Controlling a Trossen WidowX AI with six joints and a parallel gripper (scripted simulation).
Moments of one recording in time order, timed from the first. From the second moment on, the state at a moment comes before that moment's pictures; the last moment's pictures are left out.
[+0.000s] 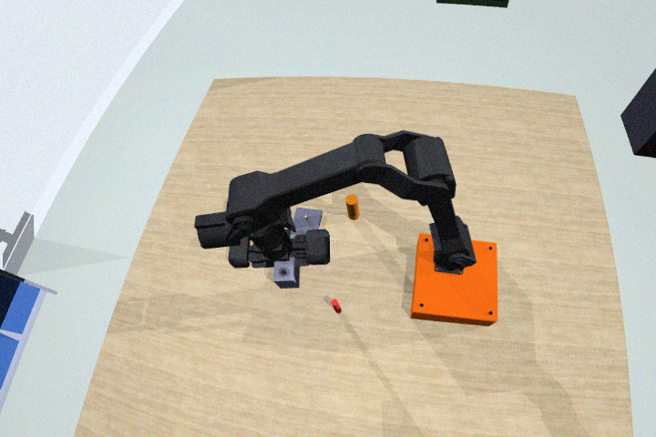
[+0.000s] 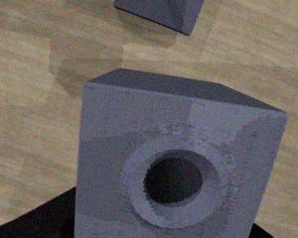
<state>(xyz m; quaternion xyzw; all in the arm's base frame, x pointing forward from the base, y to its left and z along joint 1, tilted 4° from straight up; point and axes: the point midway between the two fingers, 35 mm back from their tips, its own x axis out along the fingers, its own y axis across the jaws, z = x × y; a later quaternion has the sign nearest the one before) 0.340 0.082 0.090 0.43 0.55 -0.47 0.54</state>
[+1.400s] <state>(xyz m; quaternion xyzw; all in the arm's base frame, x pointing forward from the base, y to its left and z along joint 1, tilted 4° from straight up) 0.363 -0.033 0.035 0.48 0.51 -0.51 0.50</state>
